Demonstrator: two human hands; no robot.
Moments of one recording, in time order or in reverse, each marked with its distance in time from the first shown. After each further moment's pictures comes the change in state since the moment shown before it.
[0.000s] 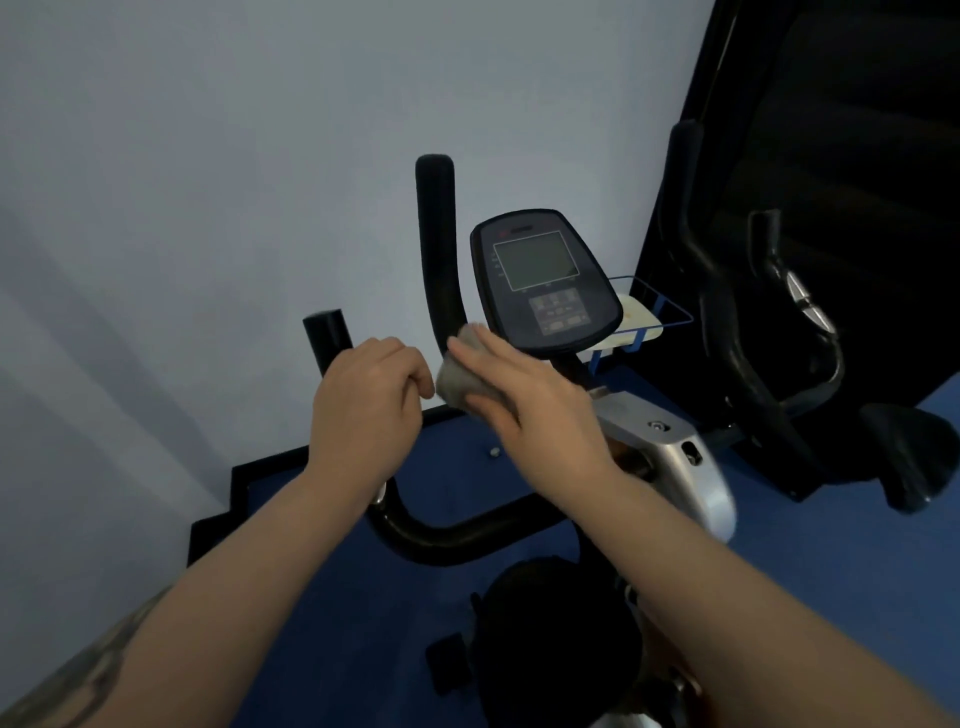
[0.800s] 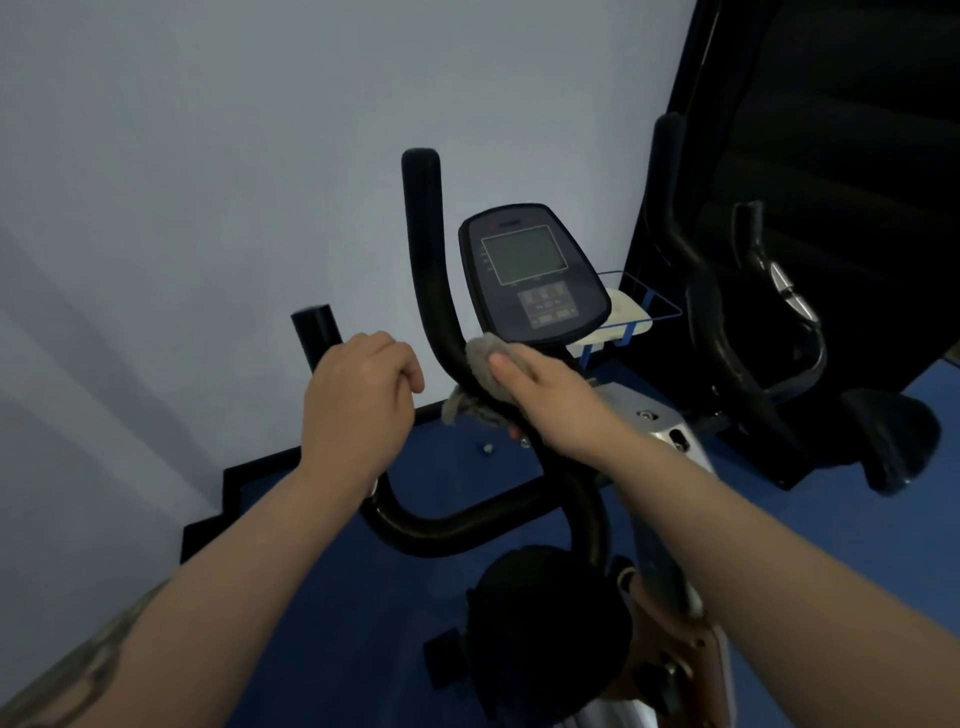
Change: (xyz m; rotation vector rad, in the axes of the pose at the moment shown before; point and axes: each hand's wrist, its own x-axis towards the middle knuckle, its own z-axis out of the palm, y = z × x) left_hand -0.001 0.002 0.002 0.035 0.023 -0.019; right_hand 0.008 0.027 -0.007 0.379 -0.173 0.415
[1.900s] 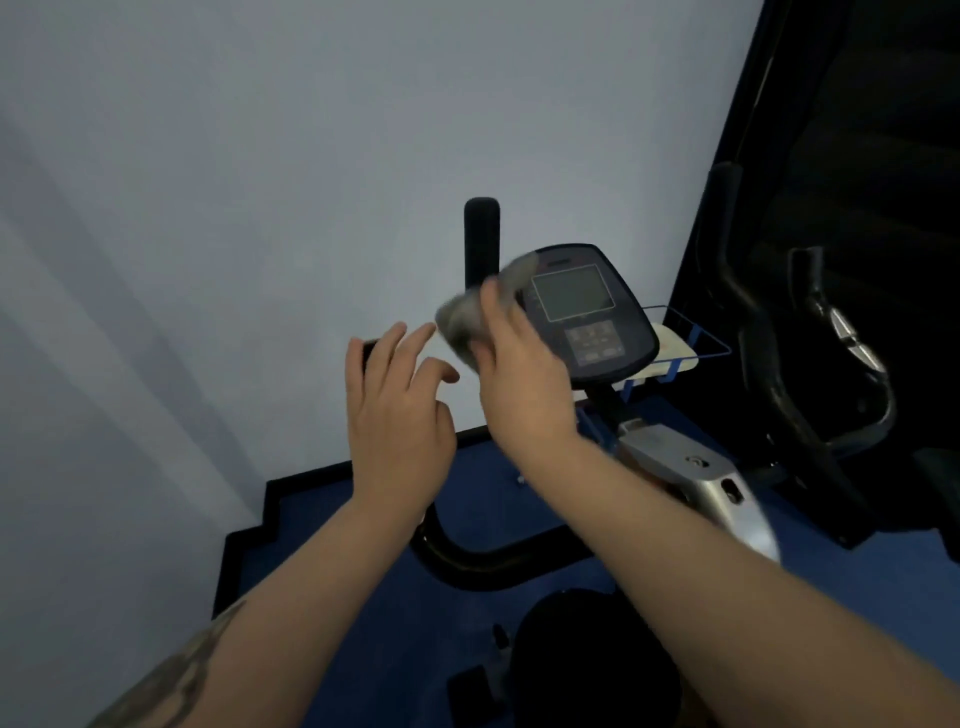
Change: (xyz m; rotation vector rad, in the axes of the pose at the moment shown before) left_hand -0.001 0.004 -0.007 0.110 0.061 -0.058; right_hand 0.040 -0.057 0.046 -0.497 0.377 -0.367
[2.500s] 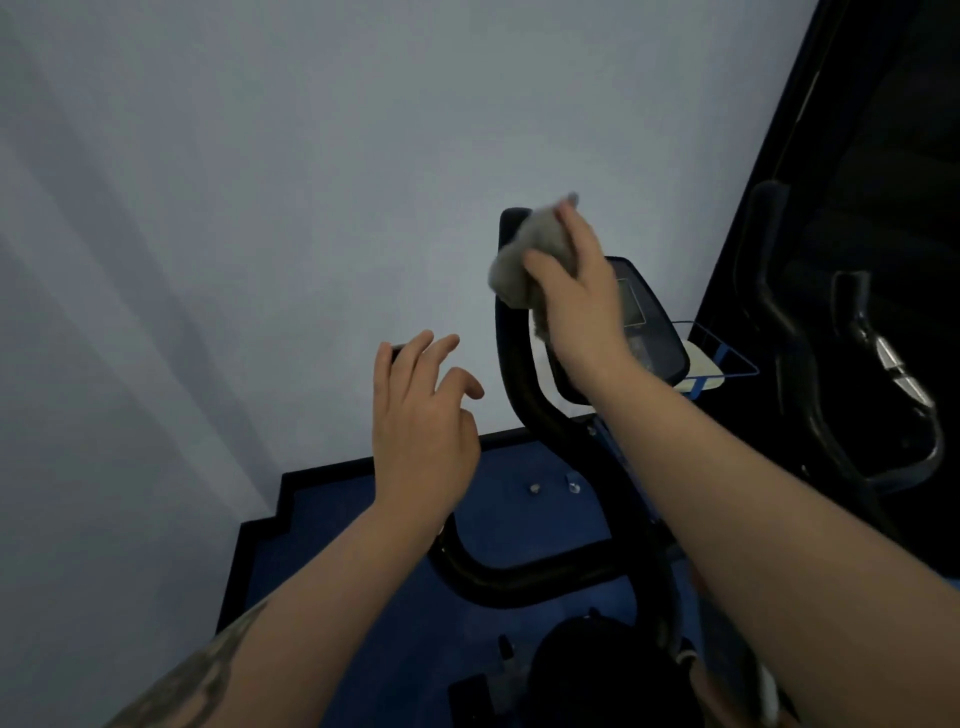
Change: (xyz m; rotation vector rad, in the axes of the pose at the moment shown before) left_hand 0.002 0.000 0.001 -0.048 -0.009 -0.039; right_hand 0.062 0.009 -0.027 0.881 0.154 0.246
